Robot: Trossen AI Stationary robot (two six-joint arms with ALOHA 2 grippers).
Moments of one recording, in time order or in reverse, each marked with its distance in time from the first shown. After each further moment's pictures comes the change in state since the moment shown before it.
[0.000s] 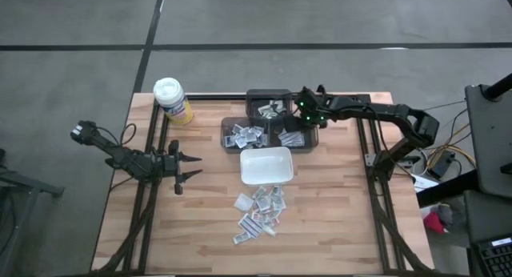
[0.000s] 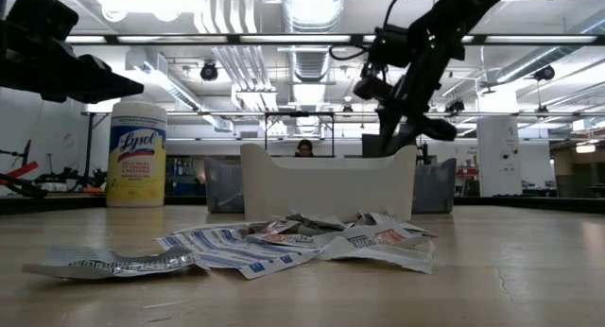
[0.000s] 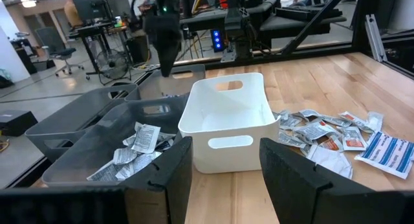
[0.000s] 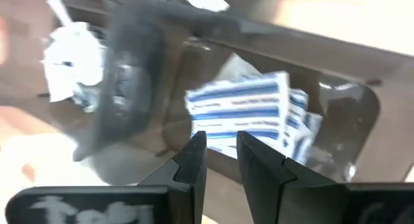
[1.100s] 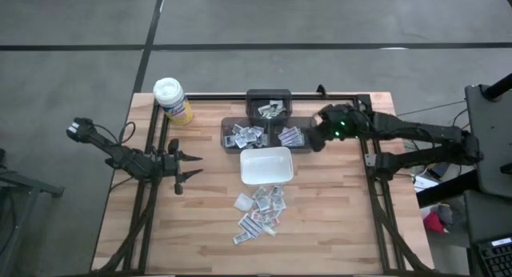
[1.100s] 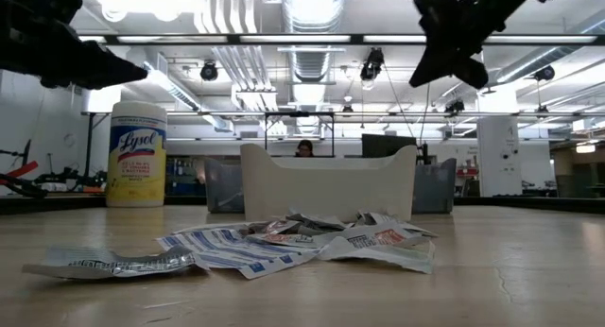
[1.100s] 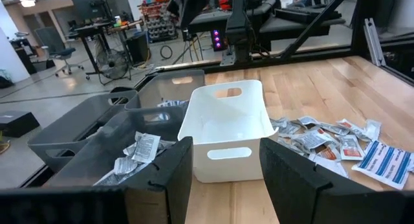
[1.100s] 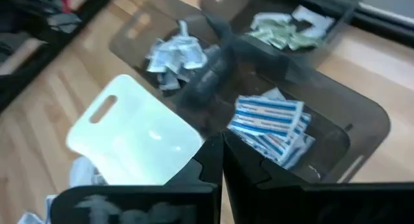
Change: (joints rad) left arm 0.000 0.106 0.072 0.033 0.000 0.002; right arm 0.236 -0.523 -0.184 0.018 0.219 -0.245
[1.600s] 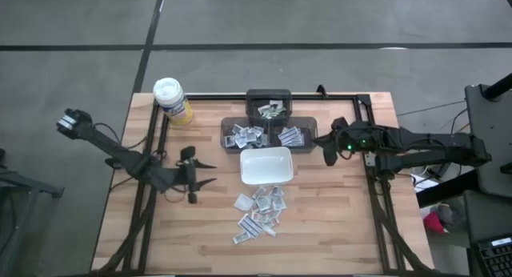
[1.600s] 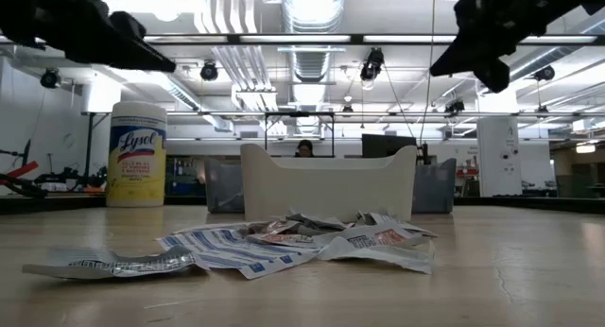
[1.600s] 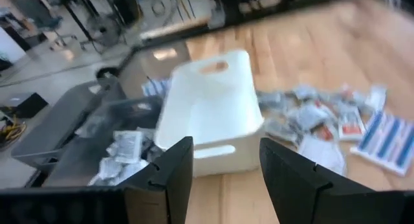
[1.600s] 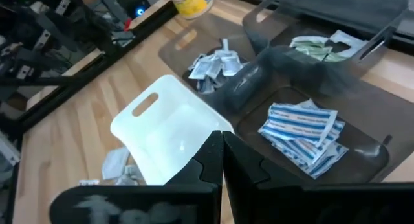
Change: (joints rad) left arm 0.000 0.459 0.284 -0.003 0.004 -0.054; right arm 0.168 -0.276 -0.255 0.197 0.091 -0.006
